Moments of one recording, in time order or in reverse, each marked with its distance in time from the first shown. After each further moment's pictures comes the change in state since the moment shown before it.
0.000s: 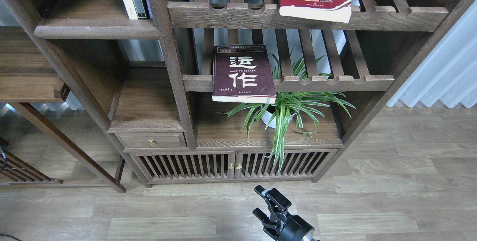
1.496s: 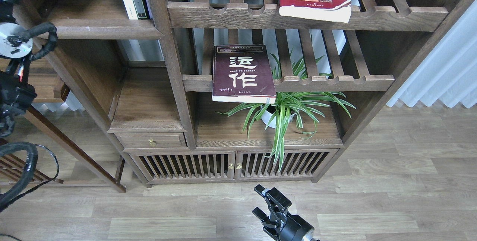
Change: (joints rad) left arm -0.074 -0.244 0.129 0.372 0.176 0.046 -0.511; right arm -0.002 0.000 0.001 0.004 0.003 0.000 0.000
